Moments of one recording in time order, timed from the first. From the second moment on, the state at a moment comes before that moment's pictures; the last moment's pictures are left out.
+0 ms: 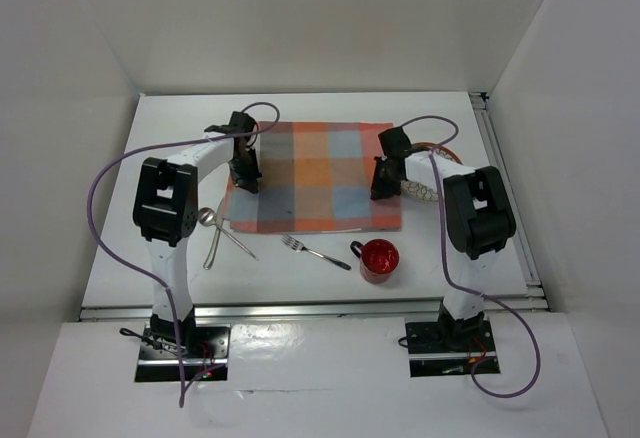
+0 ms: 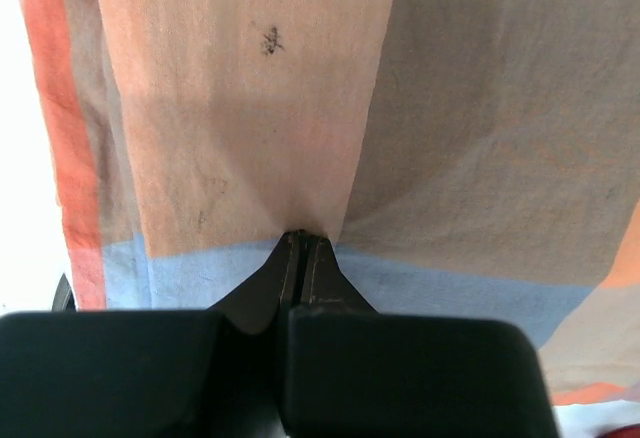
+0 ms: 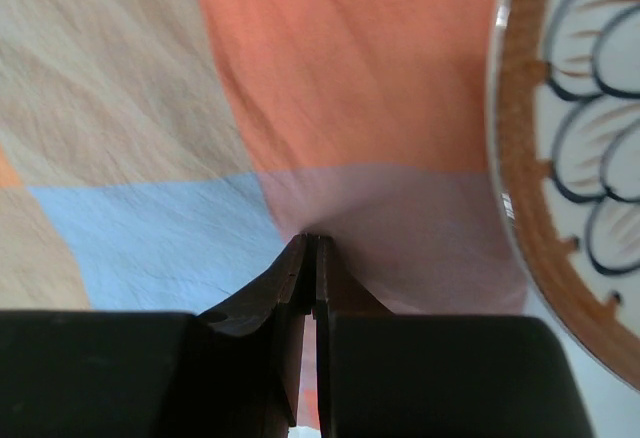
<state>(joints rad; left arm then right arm) -0.20 2.10 1.58 -0.74 0.03 -0.46 0.28 1.91 1.24 -0.43 -0.05 0.50</state>
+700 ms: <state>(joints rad) -0.21 1.81 1.78 -0.86 -0.03 -0.47 -0.21 1.38 1.03 -0.46 -0.05 0.66</state>
